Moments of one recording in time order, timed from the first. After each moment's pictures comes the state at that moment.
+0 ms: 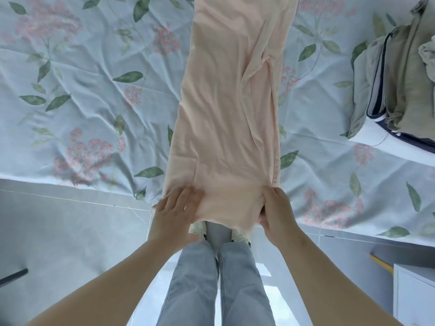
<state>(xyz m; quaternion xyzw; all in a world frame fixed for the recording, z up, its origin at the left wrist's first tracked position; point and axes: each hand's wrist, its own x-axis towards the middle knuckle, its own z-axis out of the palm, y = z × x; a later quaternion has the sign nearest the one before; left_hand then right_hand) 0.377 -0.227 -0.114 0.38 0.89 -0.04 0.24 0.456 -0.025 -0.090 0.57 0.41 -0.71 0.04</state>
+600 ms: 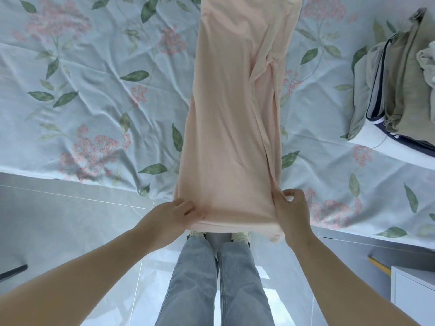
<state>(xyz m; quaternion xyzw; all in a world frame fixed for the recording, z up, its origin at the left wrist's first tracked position) 0.355 -0.247 -0.092 0.61 0.77 0.08 0.18 0.482 -0.008 -0.101 0.59 0.62 -0.51 0.05</state>
